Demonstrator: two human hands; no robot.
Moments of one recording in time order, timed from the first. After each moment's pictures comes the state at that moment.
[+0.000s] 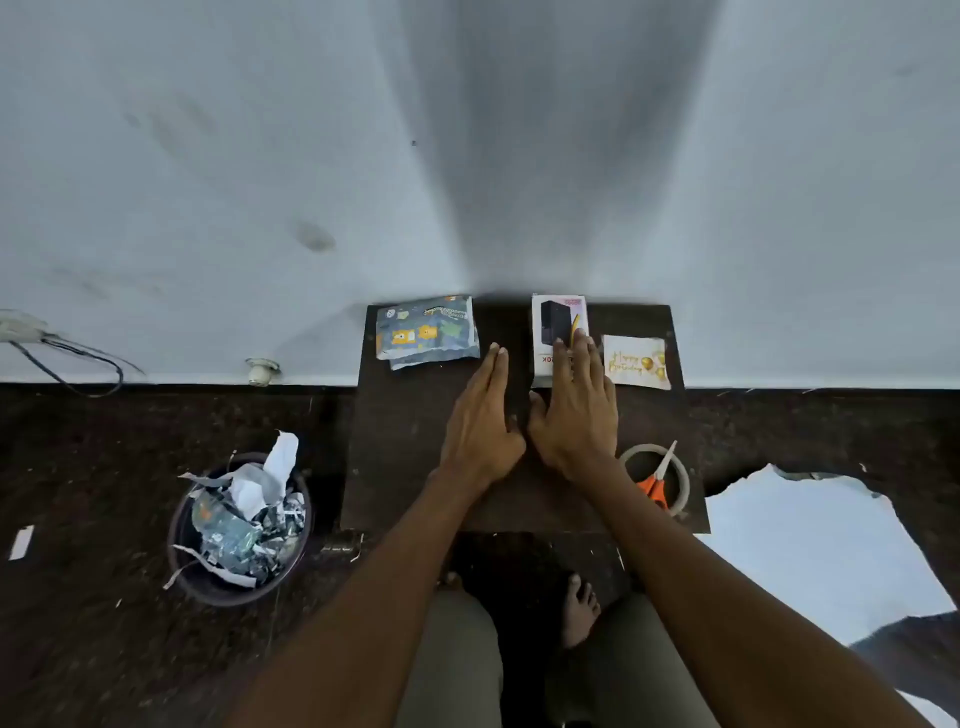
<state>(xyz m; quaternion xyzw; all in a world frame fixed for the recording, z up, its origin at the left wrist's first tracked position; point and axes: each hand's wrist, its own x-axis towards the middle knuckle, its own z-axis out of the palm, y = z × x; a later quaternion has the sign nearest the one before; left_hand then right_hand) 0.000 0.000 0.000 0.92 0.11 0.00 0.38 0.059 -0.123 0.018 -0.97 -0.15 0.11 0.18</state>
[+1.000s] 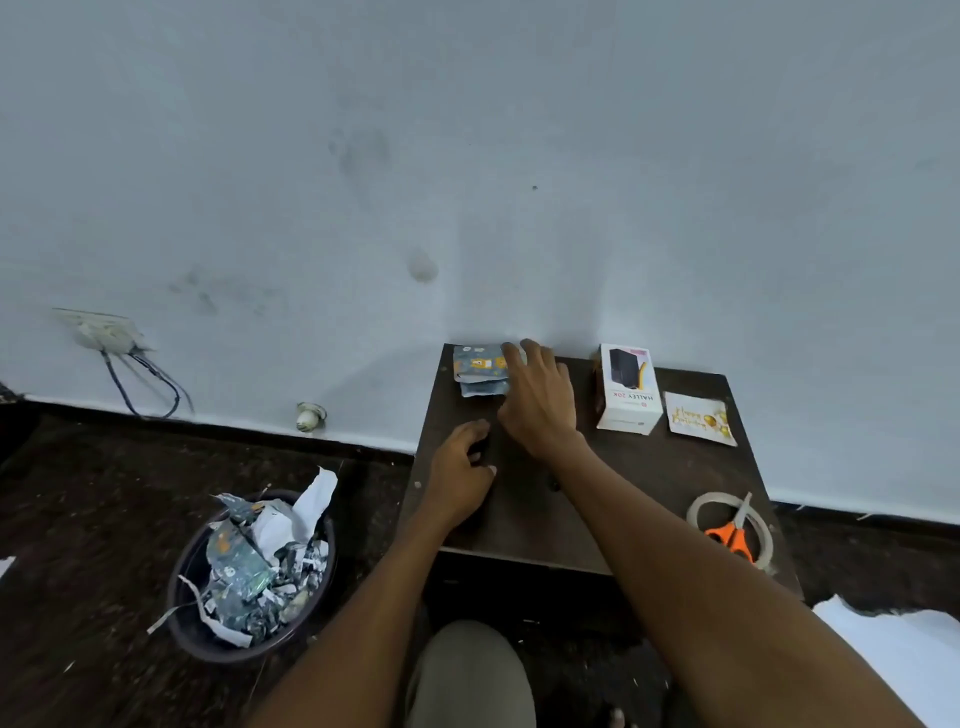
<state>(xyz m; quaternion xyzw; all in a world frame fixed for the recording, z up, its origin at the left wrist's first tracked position) -0.073 0.082 -0.059 0.81 0.24 0.06 0.53 0.040 0.000 0.008 -0.94 -0.31 -0.03 0.11</state>
